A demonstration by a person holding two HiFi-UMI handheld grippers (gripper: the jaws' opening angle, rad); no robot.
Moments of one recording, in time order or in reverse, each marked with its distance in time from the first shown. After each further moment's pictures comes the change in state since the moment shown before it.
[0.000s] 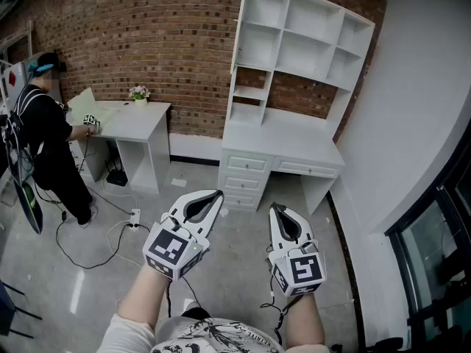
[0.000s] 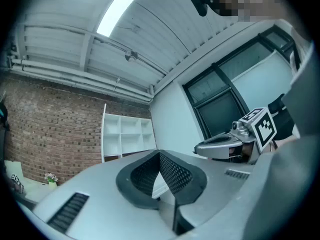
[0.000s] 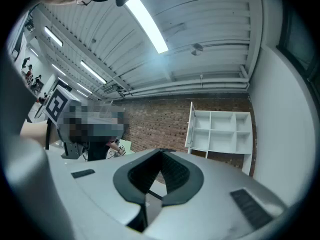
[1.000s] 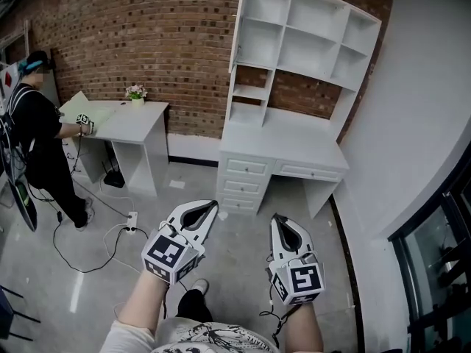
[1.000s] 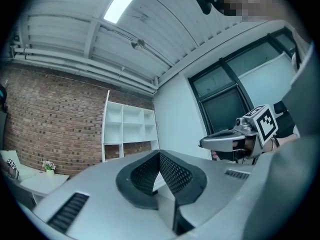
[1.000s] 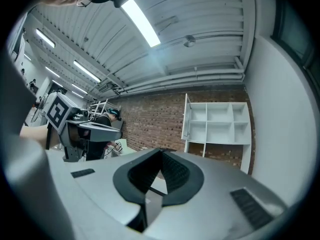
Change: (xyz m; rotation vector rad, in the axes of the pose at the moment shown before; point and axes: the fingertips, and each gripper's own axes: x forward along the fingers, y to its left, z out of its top) left arm 0.049 0.022 -0.070 -0.066 0.073 0.002; right arm 0.030 -0.040 -0.057 0.058 0.040 -0.023
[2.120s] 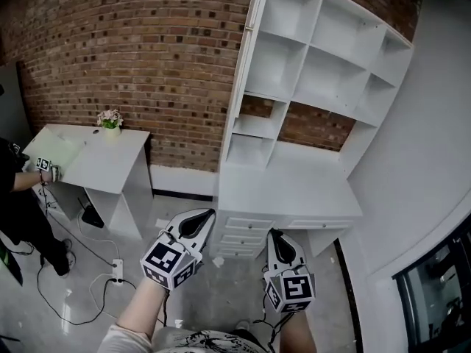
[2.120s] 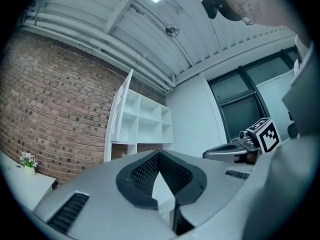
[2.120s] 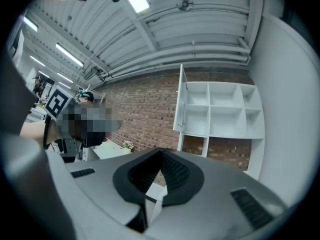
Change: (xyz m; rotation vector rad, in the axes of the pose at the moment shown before) left arm 0.274 0.344 -0.064 -0.127 -0.038 -0.046; right arm 0.414 -0.111 -0.062 0.009 0.099 -0.092
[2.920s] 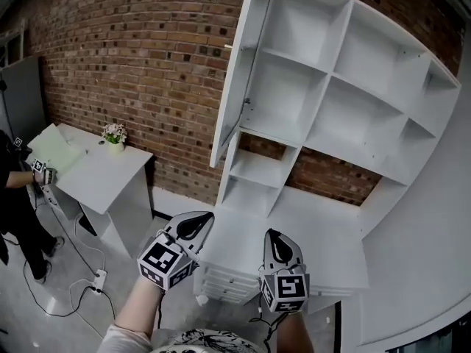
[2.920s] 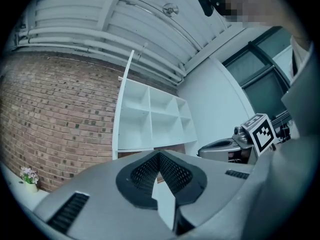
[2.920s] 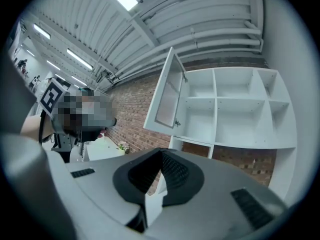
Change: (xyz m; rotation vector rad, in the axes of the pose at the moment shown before) left arm 0.255 0.088 -0.012 0.102 -0.002 0.186; right arm 0.231 -0.208 -0.011 -0.068 -0.061 0.168
